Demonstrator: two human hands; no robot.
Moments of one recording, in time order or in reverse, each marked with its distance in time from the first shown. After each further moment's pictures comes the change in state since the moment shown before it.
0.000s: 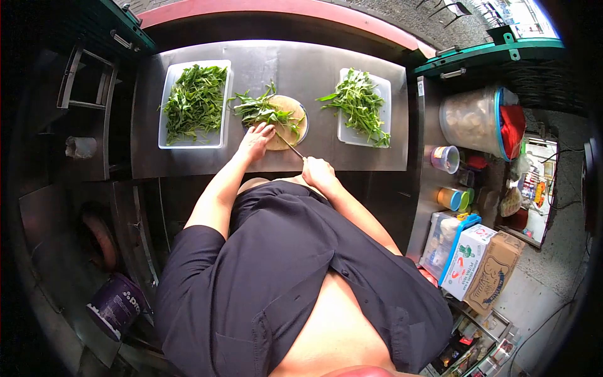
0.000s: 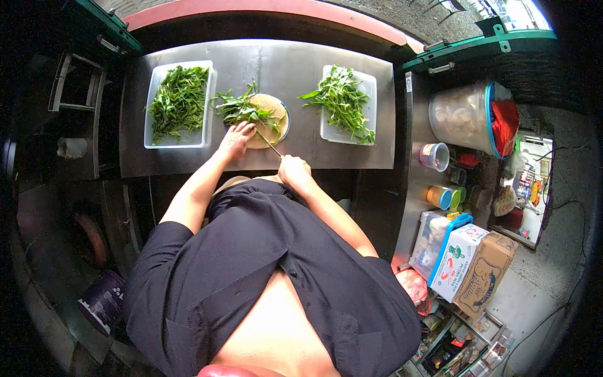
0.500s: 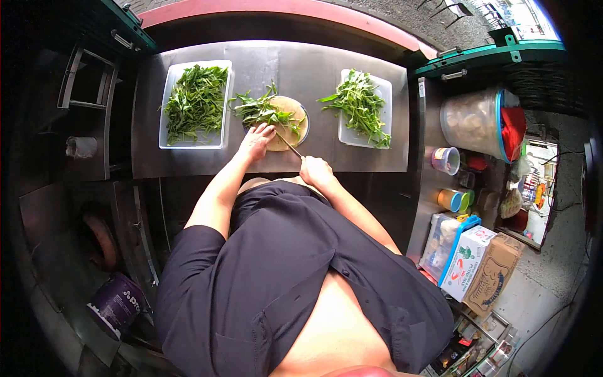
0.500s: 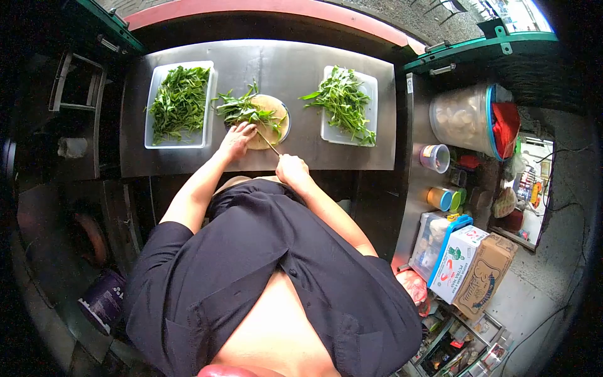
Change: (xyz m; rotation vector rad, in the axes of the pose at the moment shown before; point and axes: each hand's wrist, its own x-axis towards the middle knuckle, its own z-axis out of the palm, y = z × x) left_hand 0.002 -0.001 -0.002 -0.014 0.023 0.012; right_hand 0.002 -0.010 -0.006 0.036 -0.004 -0.004
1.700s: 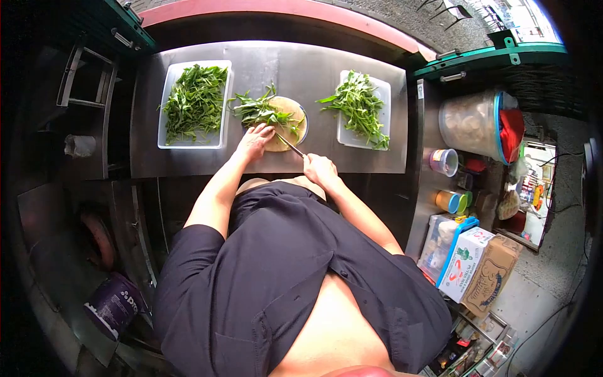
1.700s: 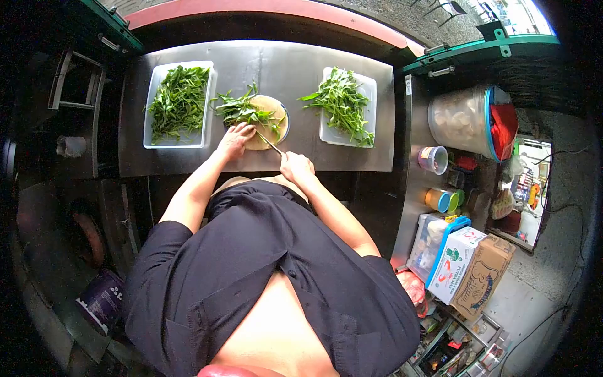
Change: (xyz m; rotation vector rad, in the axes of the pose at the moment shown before) left_hand 0.000 -0.008 0.004 0.049 -0.019 0.040; right_hand 0.017 0.031 0.012 0.107 0.116 -0.058
